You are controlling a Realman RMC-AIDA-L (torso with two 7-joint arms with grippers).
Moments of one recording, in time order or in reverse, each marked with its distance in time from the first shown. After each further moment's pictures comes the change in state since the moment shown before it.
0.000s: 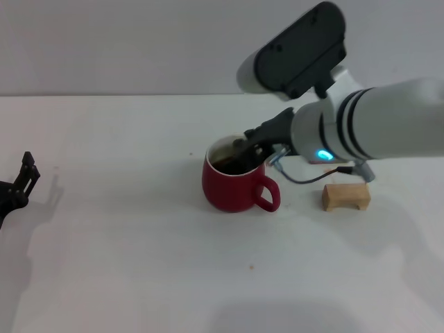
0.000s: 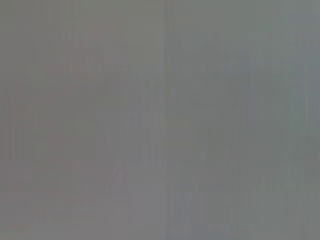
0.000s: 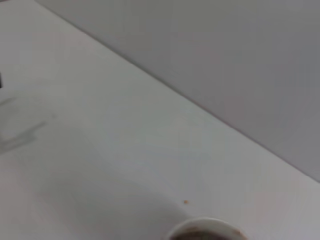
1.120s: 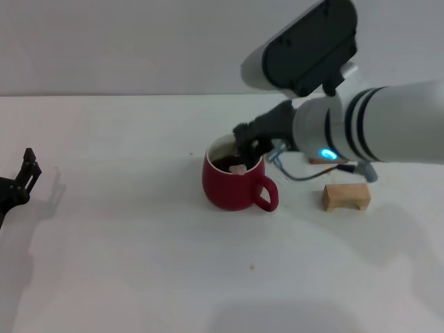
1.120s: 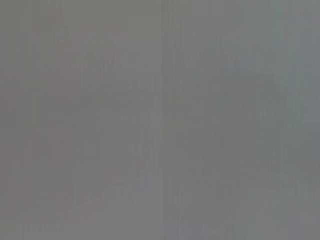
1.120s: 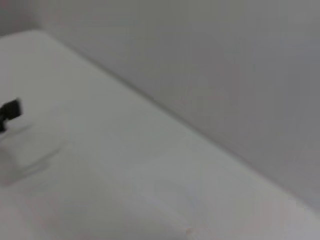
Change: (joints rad) left arm -0.008 0.001 0.000 0.000 0.000 0.001 0.000; right arm -0.070 0.000 -0.024 0.110 -0.015 -0.034 -0.004
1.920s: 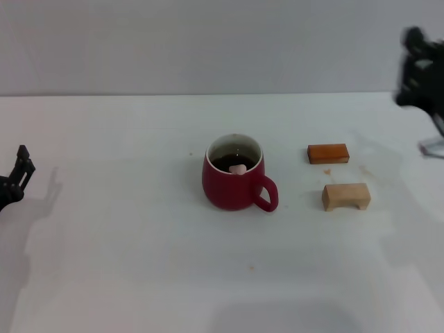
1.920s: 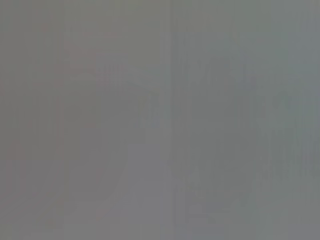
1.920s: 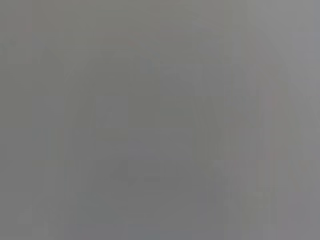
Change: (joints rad) left arm -0.001 0.002 -0.018 0.000 -0.006 0.006 0.000; right arm -0.568 0.004 -0.039 -0.480 -0.135 -1.809 -0.052
